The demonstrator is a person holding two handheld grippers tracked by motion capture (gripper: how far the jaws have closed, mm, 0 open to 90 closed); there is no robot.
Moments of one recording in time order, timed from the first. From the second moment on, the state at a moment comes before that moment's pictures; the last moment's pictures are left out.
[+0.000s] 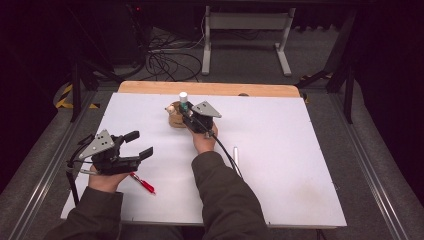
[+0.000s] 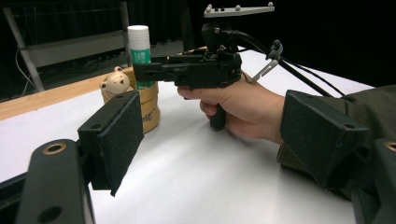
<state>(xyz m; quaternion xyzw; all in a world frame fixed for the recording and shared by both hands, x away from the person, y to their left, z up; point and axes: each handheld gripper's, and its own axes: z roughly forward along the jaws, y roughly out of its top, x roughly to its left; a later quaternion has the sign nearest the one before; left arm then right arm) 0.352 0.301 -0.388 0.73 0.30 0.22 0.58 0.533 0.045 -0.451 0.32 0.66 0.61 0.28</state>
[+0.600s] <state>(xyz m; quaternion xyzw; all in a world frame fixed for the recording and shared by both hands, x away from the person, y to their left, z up) 0.352 0.299 -0.389 0.73 0.30 0.22 0.58 0.529 0.044 -0.442 0.31 0.66 0.62 0.28</state>
